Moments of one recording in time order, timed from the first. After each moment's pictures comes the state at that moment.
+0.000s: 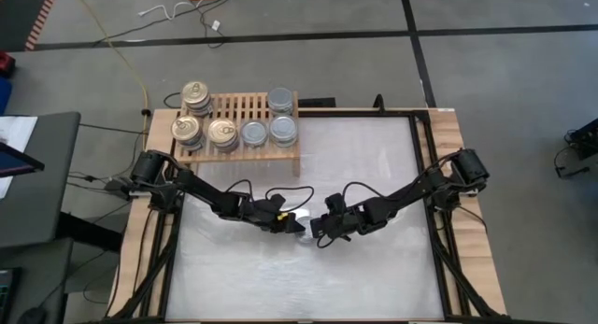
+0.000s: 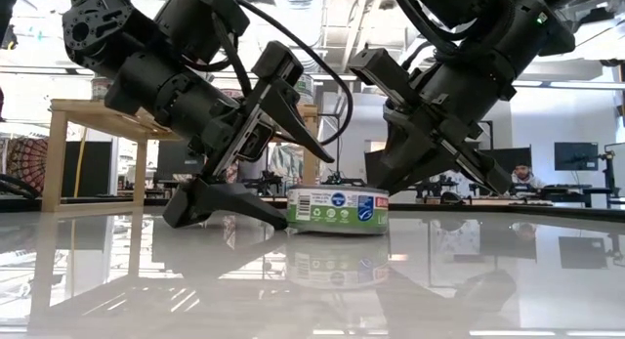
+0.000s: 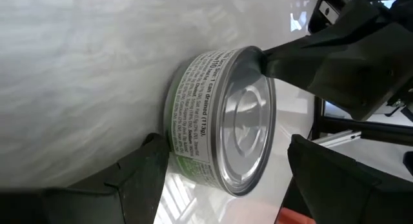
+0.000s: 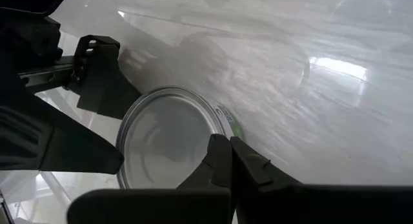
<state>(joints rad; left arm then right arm) -0.21 1.83 0.73 0.57 -0.04 -1.50 0.31 1.77 0.91 -0.07 0.37 1.44</state>
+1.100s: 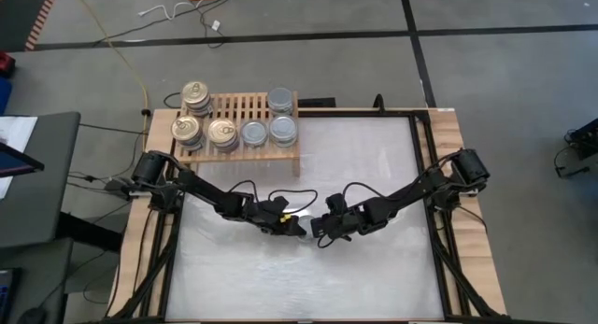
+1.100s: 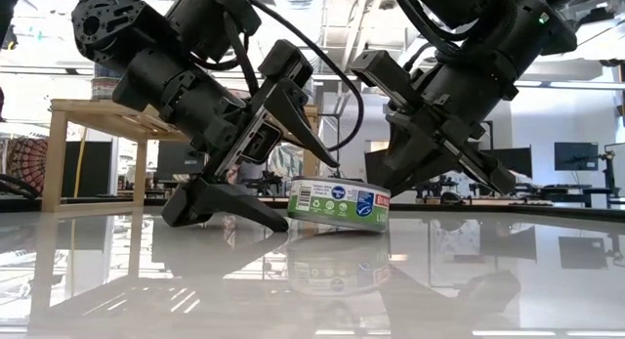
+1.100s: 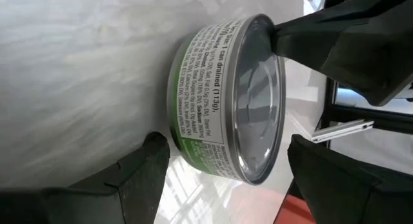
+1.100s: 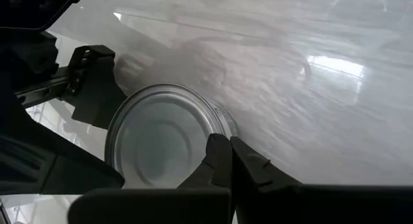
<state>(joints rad) -0.21 1.84 0.78 0.51 0.02 -1.50 0.32 1.77 0.91 -0.10 0.37 1.46</state>
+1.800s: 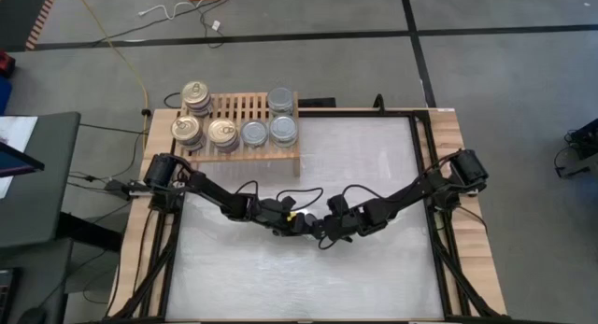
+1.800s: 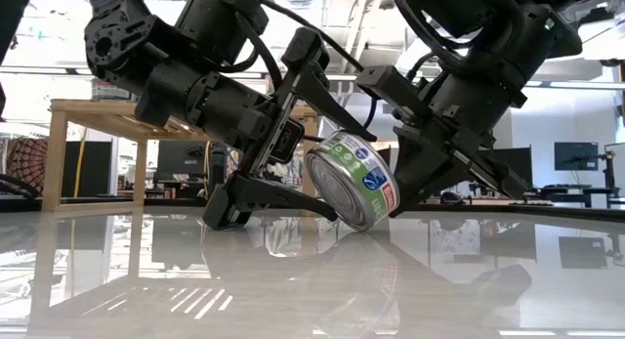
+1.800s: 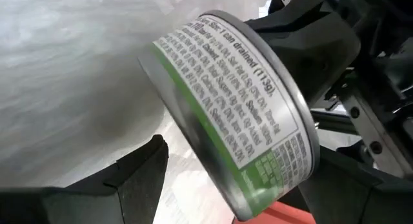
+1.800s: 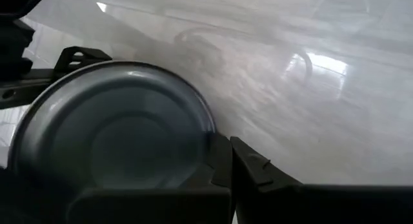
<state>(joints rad) -0.19 1.94 0.81 0.73 0.05 -1.55 0.33 1.78 0.91 -0.11 0.36 1.46</state>
